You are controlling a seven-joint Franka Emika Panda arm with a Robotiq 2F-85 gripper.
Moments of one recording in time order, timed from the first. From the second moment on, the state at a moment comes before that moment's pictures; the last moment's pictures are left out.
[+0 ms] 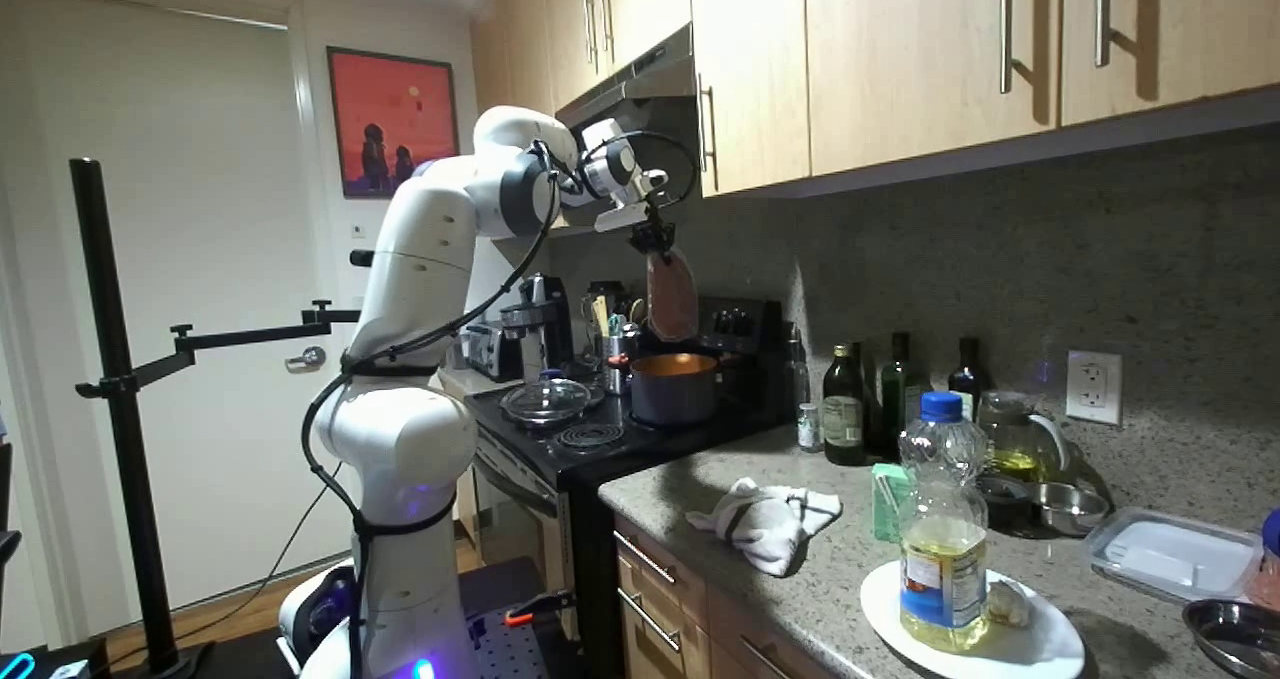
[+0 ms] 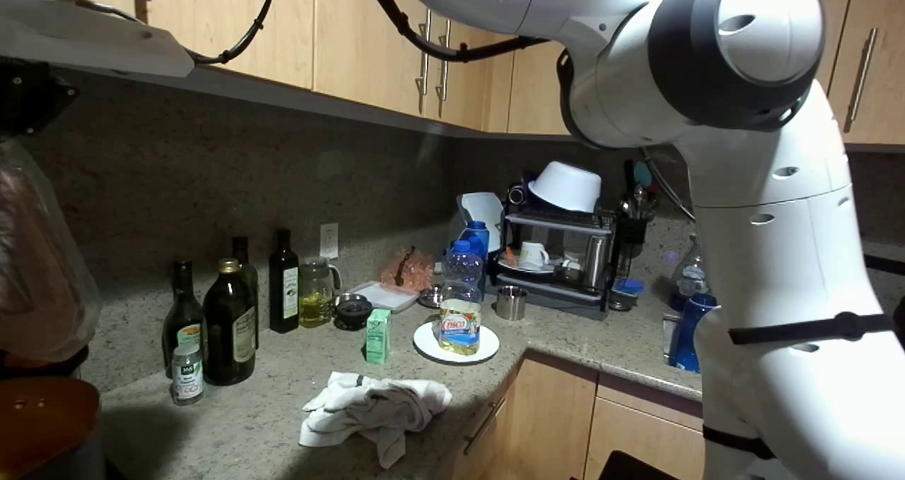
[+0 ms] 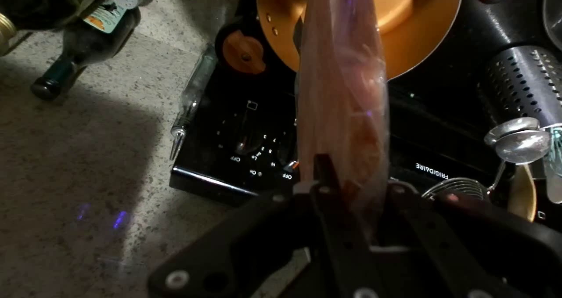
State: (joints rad) arm 0.44 0.32 0.33 -1.27 -0.36 2.05 0.26
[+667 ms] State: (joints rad) arm 0.45 0.38 0.34 -1.28 -0.33 2.11 0.26
